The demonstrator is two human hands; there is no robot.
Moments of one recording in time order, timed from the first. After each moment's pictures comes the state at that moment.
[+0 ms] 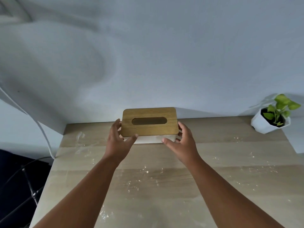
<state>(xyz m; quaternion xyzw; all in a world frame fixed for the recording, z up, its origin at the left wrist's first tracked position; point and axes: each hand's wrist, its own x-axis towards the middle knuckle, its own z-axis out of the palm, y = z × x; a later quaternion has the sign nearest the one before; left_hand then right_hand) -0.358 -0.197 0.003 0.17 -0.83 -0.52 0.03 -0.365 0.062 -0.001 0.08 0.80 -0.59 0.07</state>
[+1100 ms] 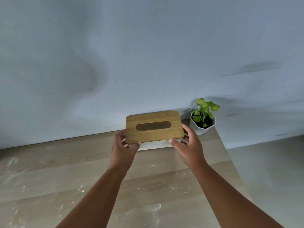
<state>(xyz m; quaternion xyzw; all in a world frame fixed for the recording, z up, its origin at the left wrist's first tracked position) -0.378 0.076 0.018 0.16 -0.76 -0.63 -0.01 -0.365 0.321 0.015 0.16 0.79 -0.59 -0.03</state>
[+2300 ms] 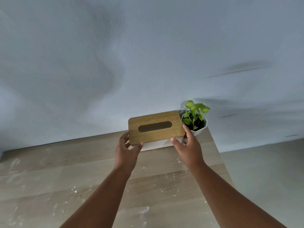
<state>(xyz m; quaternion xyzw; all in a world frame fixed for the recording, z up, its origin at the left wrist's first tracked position) -0.377 0.135 0.014 0.19 -0.76 -0.62 -0.01 -0.372 0.371 0.007 0.15 0.83 -0.54 0.00</state>
